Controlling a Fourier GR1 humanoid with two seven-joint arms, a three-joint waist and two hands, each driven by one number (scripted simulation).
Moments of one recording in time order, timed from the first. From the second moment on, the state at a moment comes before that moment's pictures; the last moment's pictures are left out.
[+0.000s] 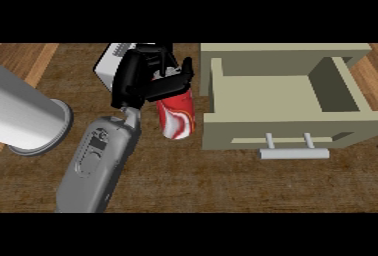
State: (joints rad) left arm -0.67 0.00 -0.11 -1.37 -0.02 0.27 0.20; right arm 0.31 -0.01 -0.27 -2.20 -0.11 0.22 0.08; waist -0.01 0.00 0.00
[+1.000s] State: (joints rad) left arm -1.27 0.00 -0.22 -0.89 0.13 0.53 0.27; right arm 0.28 -0.03 -0.29 -2.18 -0.13 0.23 0.10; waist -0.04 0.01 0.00
